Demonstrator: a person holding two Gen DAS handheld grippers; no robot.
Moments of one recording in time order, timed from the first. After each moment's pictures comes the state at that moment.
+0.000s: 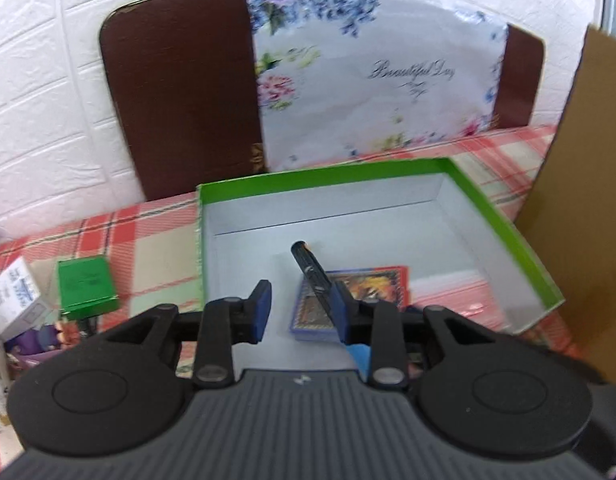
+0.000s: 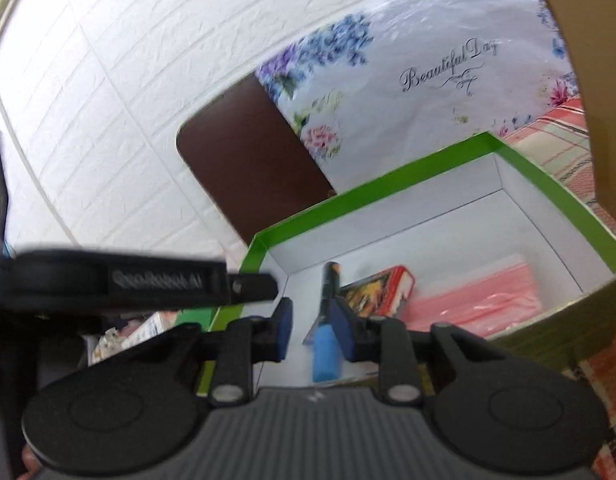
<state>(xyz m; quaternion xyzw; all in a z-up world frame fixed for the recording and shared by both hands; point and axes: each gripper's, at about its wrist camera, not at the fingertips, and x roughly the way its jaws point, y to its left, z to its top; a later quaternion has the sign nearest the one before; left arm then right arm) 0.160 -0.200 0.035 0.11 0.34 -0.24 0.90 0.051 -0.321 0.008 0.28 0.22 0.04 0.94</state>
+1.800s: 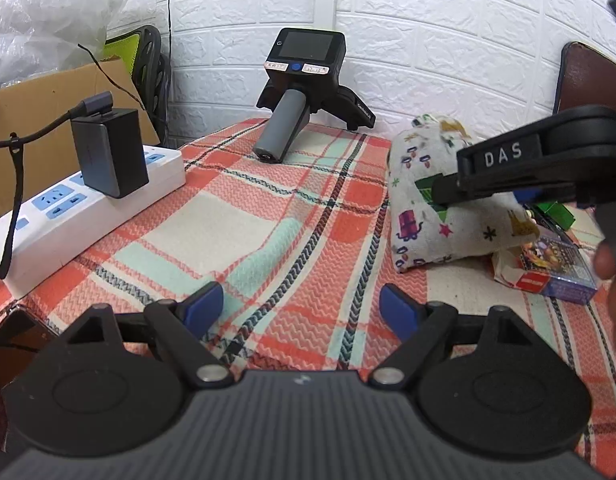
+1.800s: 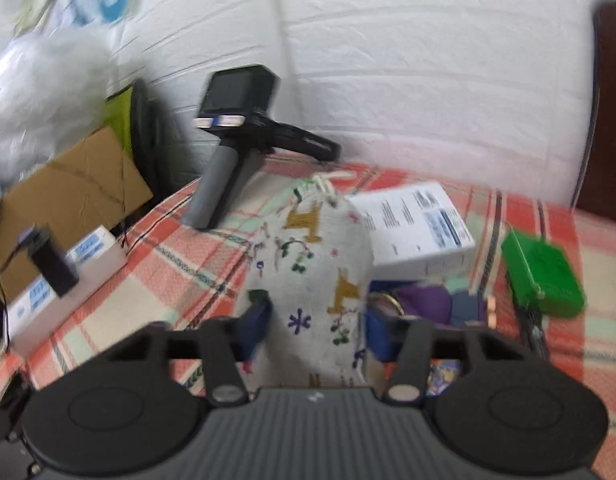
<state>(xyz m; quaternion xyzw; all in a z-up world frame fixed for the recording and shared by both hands) 0.104 0.135 -0.060 -0.05 0.26 0.09 0.96 0.170 0.023 0.002 -0.02 0.33 0.23 0.92</state>
